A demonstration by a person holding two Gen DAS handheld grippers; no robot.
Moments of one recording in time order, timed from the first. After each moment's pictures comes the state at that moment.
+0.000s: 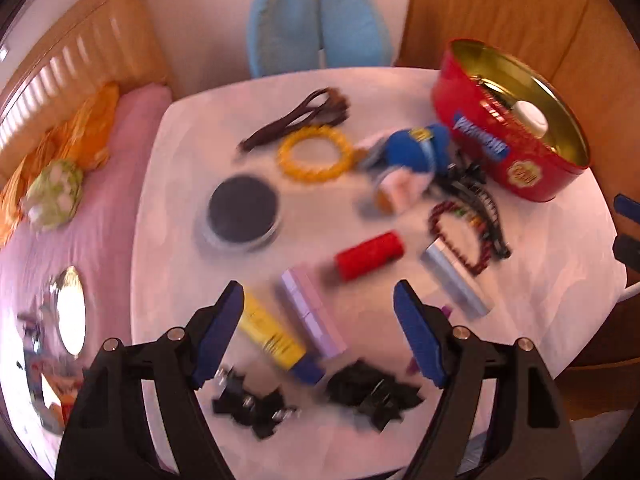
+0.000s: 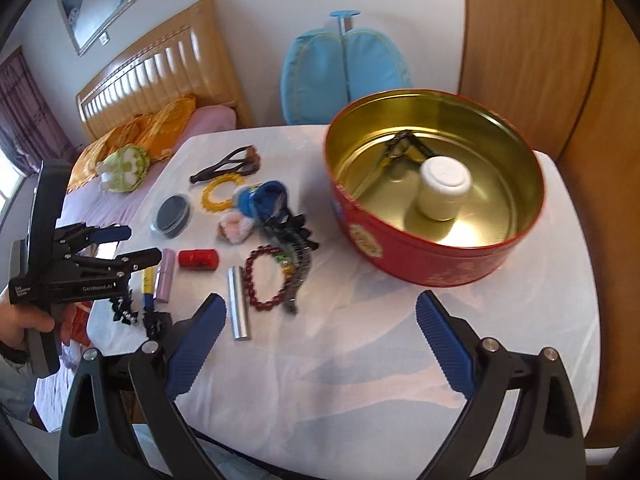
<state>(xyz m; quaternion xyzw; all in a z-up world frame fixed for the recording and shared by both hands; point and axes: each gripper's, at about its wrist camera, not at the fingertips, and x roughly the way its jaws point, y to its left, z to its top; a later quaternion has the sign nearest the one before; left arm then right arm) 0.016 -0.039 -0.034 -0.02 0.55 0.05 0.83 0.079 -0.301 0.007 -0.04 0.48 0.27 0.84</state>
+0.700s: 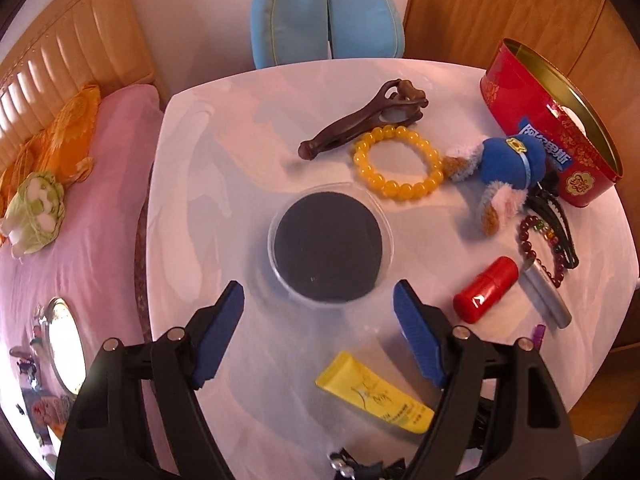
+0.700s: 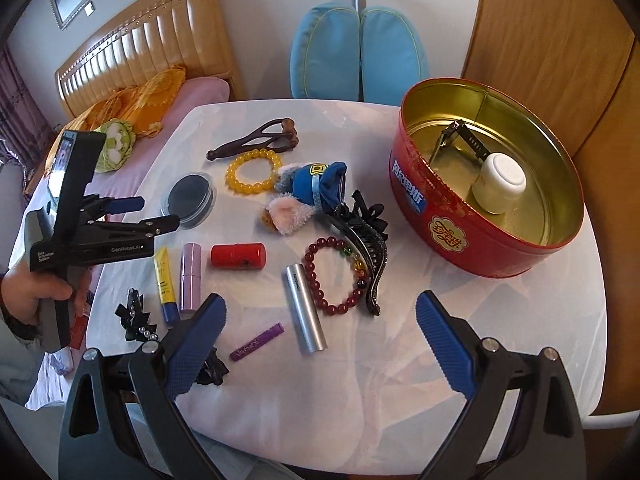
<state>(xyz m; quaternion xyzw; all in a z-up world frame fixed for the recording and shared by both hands) 0.091 0.035 -0.081 0.00 0.55 -0.02 0.83 0.066 -0.211 0.000 -0.07 0.52 0.18 0.83</state>
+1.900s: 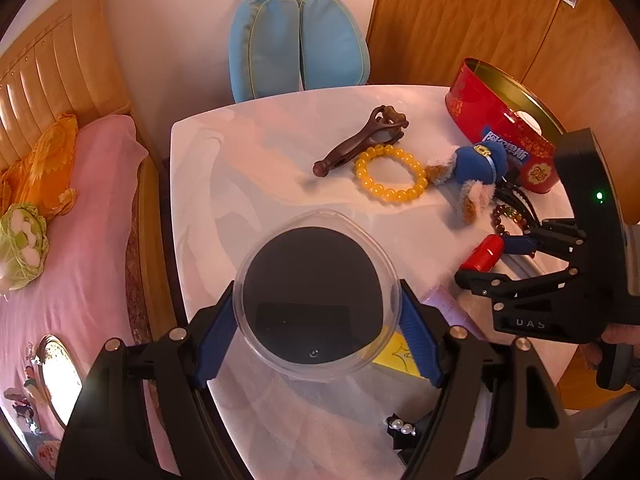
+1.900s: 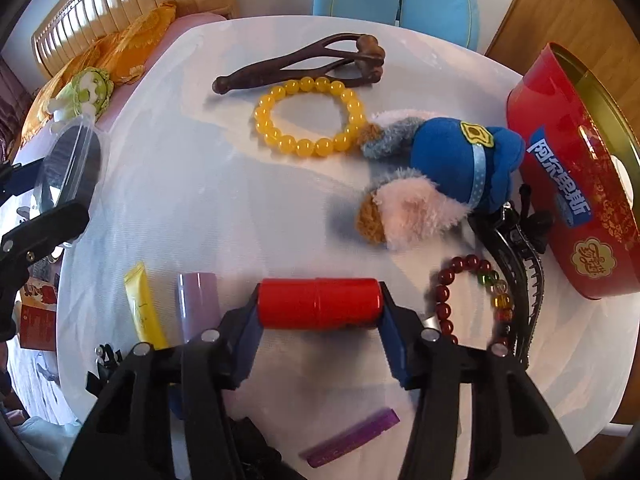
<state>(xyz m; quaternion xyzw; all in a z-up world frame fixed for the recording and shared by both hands) 0.066 0.075 -0.061 0.01 0.50 -0.09 0.86 0.111 -0.097 -0.093 -0.12 0.59 0.17 0.78</state>
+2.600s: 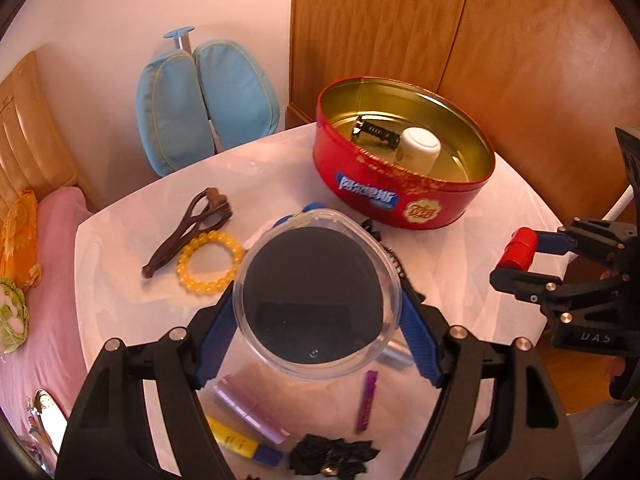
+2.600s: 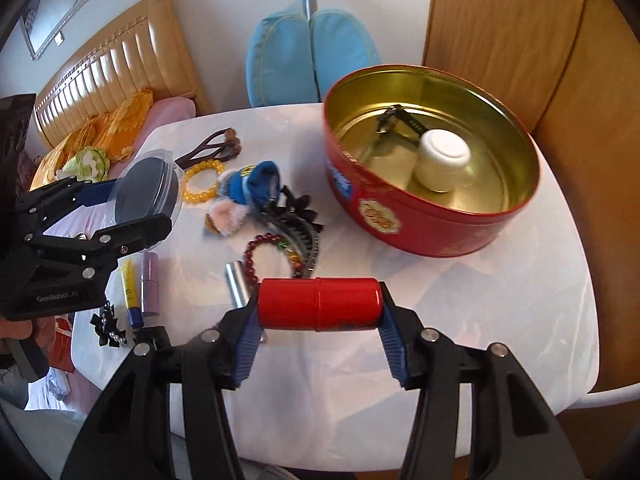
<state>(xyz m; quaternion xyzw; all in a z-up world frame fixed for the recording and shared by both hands) 0.082 -0.110 -0.006 0.05 0.46 -0.17 0.87 0.069 -0.302 0.005 -0.04 0.50 0.14 0.85</state>
